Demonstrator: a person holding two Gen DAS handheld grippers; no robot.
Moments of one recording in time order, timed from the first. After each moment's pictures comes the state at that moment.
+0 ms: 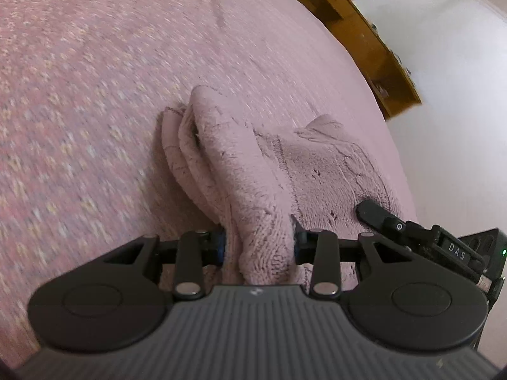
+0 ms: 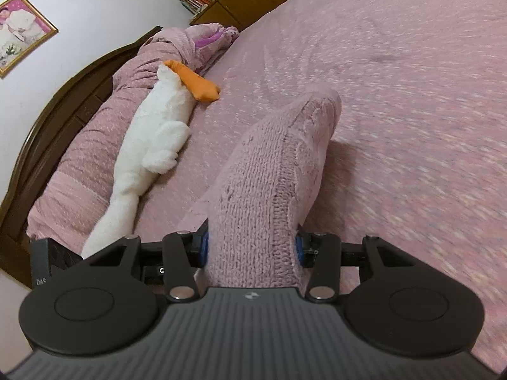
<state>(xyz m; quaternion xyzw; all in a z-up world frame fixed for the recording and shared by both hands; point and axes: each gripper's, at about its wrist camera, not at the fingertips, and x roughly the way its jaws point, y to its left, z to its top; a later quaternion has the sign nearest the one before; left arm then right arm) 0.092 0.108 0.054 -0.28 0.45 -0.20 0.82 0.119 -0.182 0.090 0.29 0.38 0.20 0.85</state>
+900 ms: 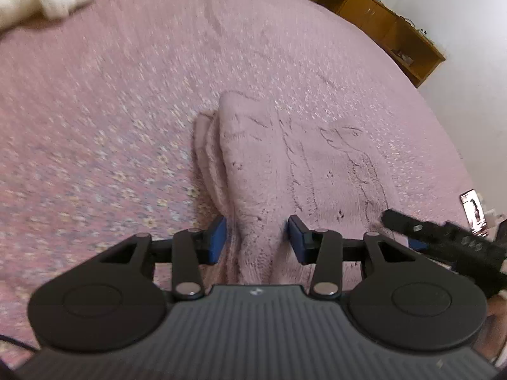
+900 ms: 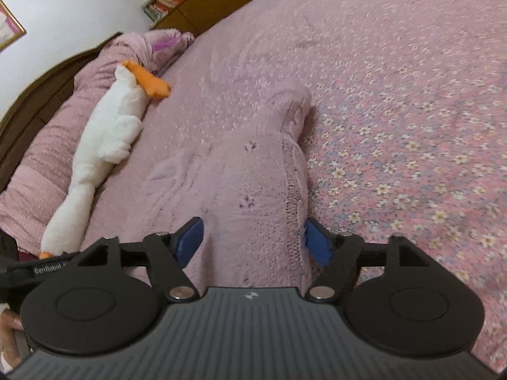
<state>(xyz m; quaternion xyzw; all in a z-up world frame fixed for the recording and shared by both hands) 0.022 0.071 0.078 -0.14 0.44 -0.14 0.88 0.039 -0.209 0.053 0.28 0.38 0.12 0.87</state>
